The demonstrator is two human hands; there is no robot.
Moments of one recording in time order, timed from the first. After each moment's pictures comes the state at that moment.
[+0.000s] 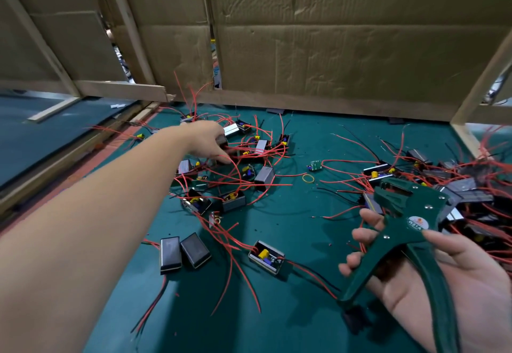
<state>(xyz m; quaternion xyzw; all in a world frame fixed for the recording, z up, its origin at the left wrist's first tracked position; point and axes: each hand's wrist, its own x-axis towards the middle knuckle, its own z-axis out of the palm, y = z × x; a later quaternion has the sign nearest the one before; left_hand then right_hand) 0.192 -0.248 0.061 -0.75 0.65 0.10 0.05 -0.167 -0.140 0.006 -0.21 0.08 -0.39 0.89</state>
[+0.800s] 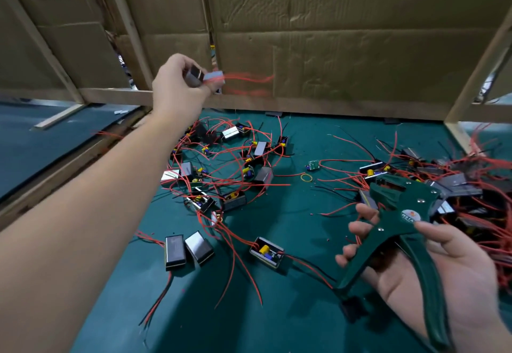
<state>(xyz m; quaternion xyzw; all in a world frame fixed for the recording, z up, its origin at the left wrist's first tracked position) 0.174 -0.218 0.112 -0.68 0.49 0.00 -0.55 -0.169 -0.141 0.007 -0.21 0.04 -0.37 0.90</state>
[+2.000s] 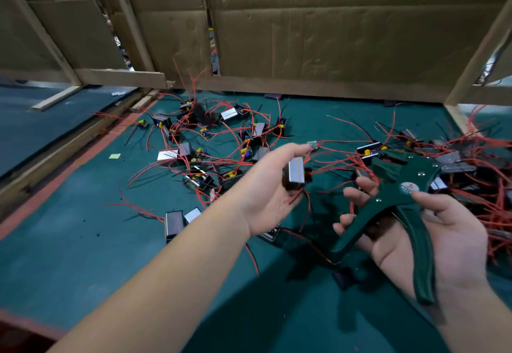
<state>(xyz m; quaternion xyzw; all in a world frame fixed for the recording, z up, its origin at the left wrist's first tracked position) 0.017 -0.129 0.060 -0.47 0.27 0.68 -0.49 -0.165 -0.133 0.027 -0.27 0.18 -0.46 0.82</state>
